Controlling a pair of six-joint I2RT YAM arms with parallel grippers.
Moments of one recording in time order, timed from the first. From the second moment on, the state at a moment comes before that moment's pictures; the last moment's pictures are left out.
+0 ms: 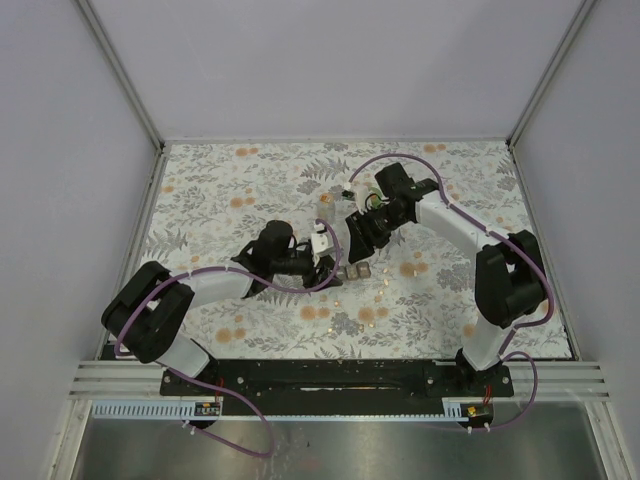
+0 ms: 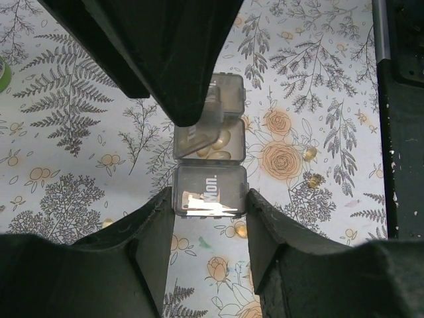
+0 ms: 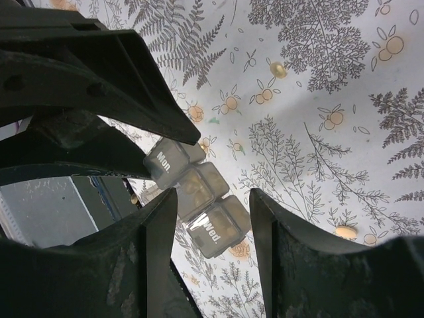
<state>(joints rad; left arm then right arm) -0.65 1.51 0.64 0.40 0.74 0.21 0.47 1.75 1.36 -0.78 -0.70 -0.20</state>
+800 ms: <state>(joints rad) -0.64 1.51 0.65 0.42 0.75 0.20 0.48 1.72 1.34 -0.78 -0.69 -0.23</state>
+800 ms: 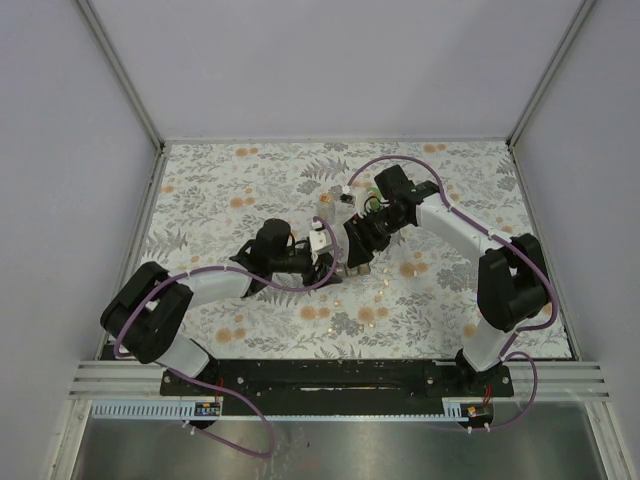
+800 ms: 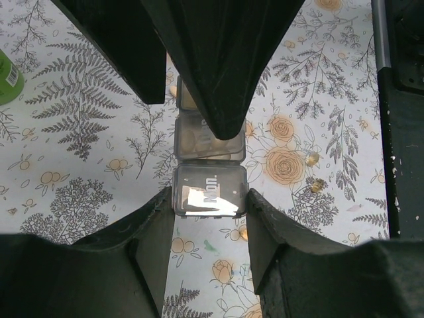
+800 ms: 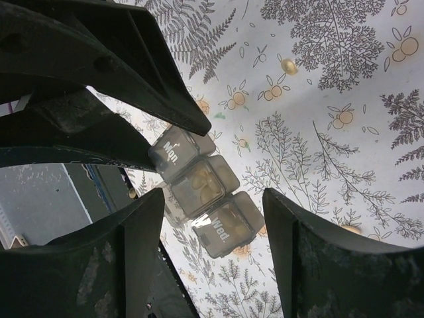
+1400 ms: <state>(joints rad) -0.64 1.46 0.61 0.47 0.77 0.23 0.48 1.77 1.34 -0.86 -0.81 -0.30</state>
